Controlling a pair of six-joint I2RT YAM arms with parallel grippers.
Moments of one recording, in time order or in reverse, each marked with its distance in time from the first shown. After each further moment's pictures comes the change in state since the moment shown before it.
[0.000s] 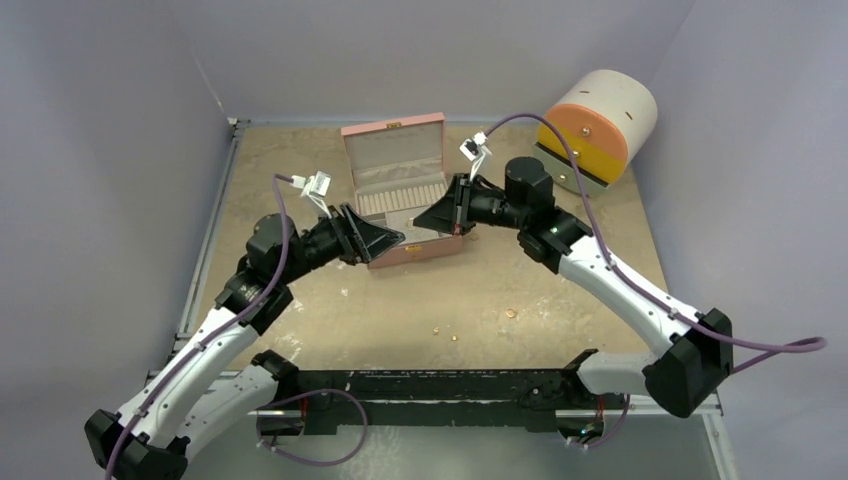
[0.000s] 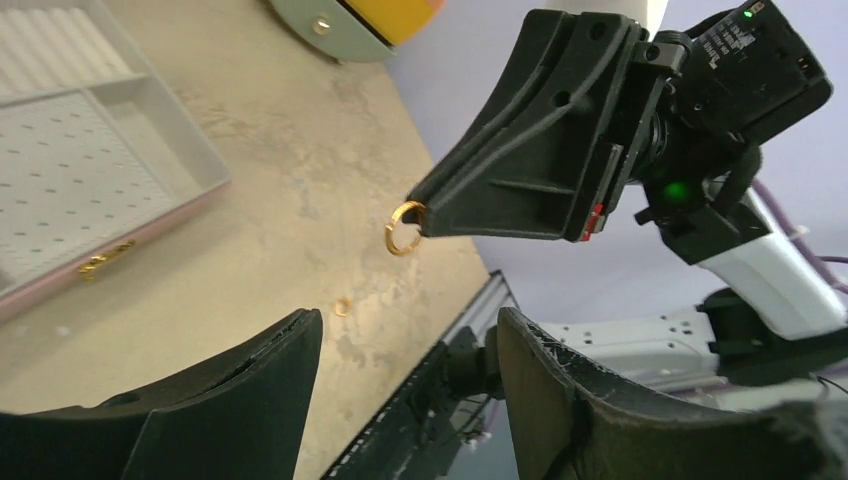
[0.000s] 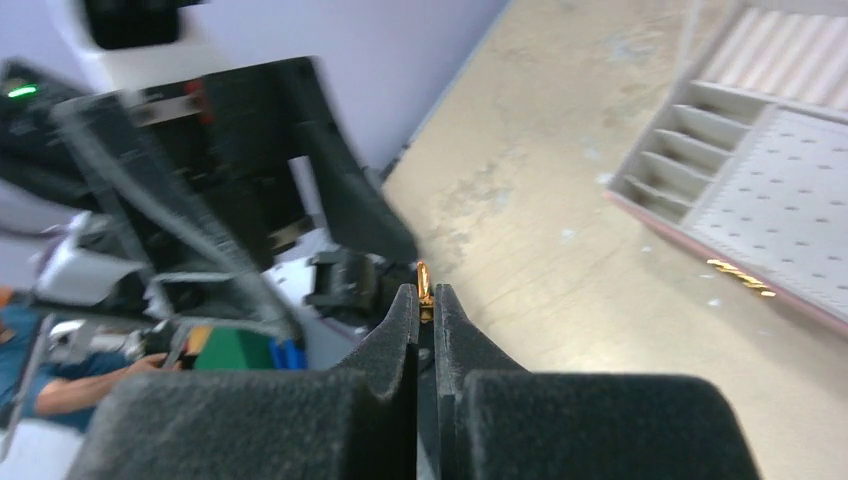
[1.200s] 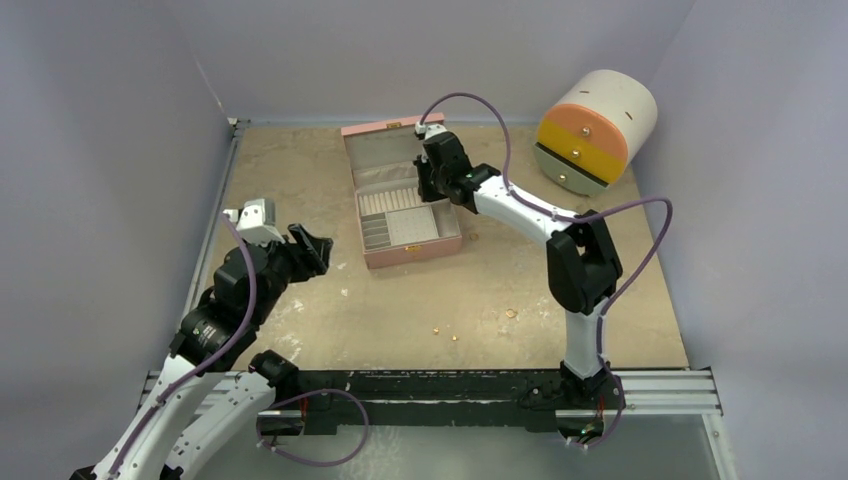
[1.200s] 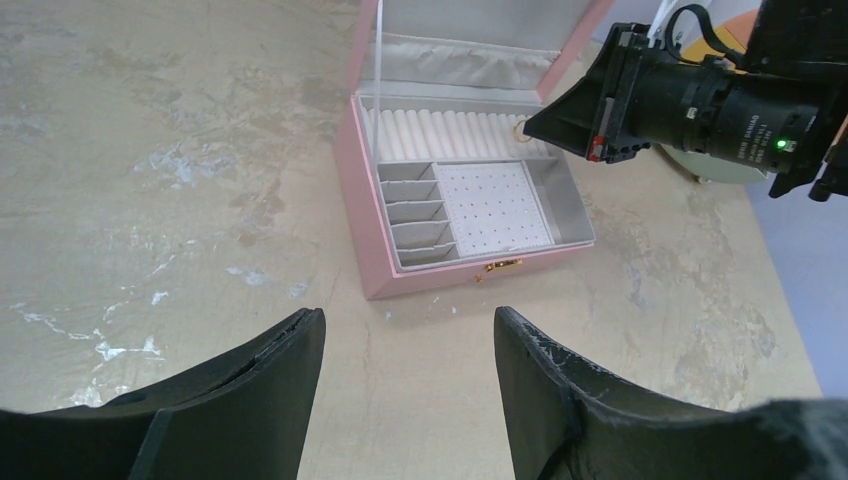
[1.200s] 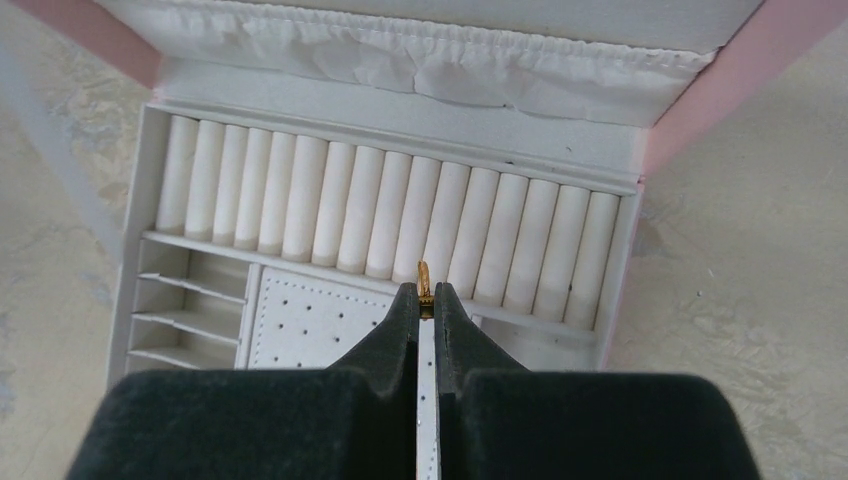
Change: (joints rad) left arm 0.000 -0.259 0.089 -0.603 -0.717 0.354; right arm 0.018 0.694 0.524 -0.316 0.703 -0.453
